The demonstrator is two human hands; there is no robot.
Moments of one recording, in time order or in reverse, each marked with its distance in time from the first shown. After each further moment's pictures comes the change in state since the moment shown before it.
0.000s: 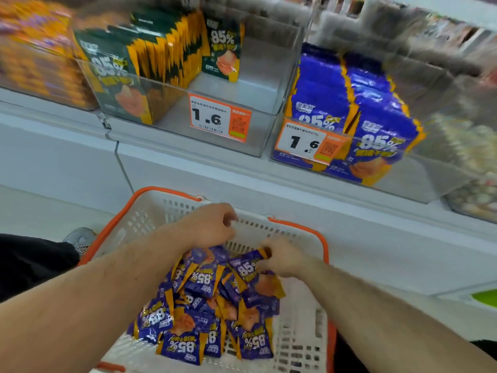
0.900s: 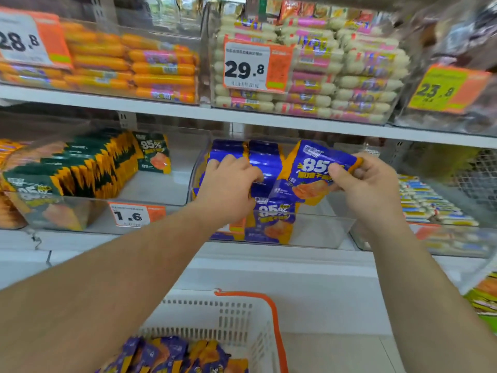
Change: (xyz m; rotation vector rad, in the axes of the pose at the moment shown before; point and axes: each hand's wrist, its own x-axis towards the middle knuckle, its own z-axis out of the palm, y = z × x) left_hand 0.044 0.230 -0.079 0.621 0.752 0.565; right_hand -0.196 -0.009 -0.249 0.758 1.277 -0.460
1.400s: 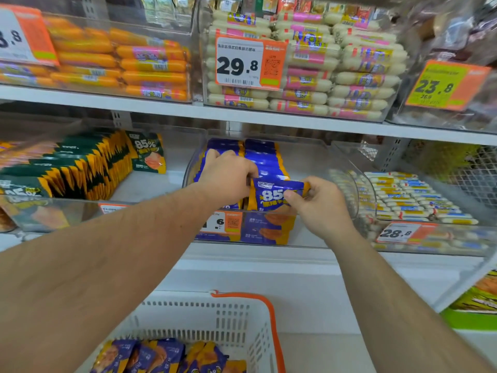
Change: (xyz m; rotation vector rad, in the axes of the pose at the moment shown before) left_hand 0.034 -0.004 0.001 -0.007 -0.149 -0.051; right_hand -0.004 0.045 0.034 -0.353 -0.169 0.149
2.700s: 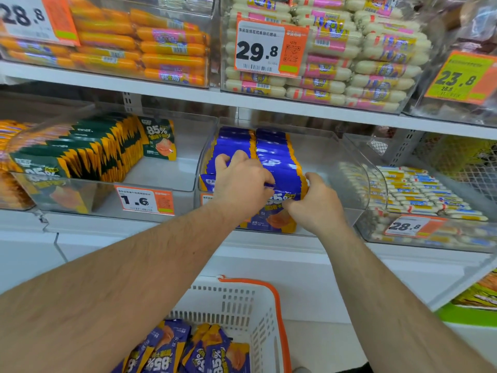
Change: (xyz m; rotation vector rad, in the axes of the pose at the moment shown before) left_hand -0.040 0.019 0.018 -0.003 0.155 -0.063; right_hand -0.006 0.002 0.025 -0.401 -0.038 0.079
